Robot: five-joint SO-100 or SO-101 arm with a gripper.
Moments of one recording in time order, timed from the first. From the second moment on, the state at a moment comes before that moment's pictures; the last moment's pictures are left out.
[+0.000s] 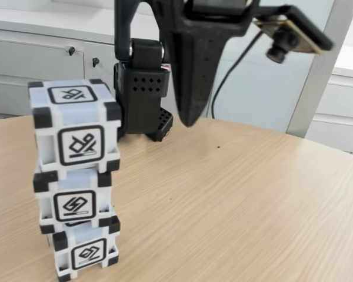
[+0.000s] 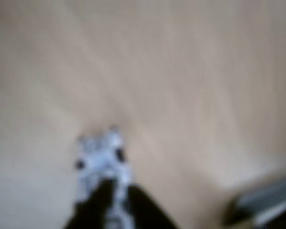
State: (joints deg) arm 12.4 100.9 83.6 87.2 0.6
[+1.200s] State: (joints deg) arm 11.7 158.3 83.5 85.3 6.6
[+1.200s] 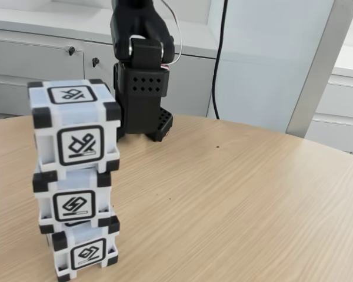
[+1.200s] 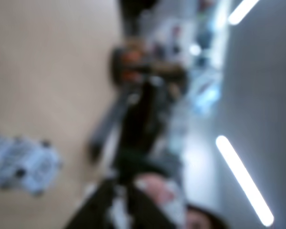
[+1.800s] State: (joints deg) arm 11.7 176.9 113.6 78.0 3.6
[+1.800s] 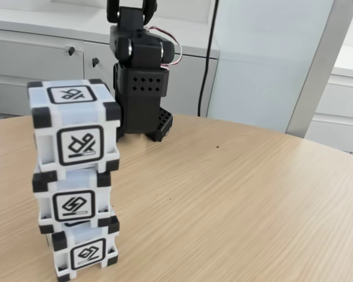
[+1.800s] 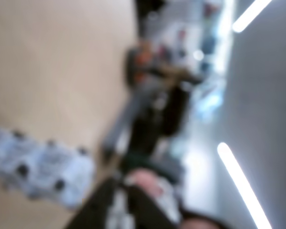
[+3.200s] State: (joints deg) arm 12.5 176.7 159.6 62.1 1.8
